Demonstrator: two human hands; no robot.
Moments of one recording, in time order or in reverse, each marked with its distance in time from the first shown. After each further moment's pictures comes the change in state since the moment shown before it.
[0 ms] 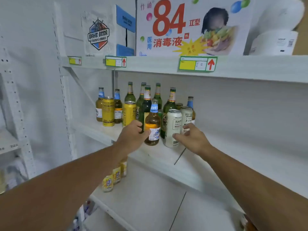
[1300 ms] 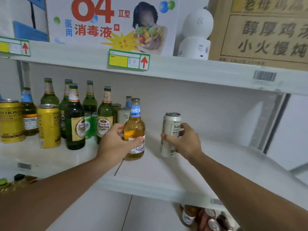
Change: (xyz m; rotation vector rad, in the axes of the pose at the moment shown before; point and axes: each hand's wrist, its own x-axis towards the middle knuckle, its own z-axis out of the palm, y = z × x) left_hand 0.012 0.073 0.119 -0.531 -0.142 0.169; right_hand -0.047 0.078 -0.111 0.042 0.492 0.157
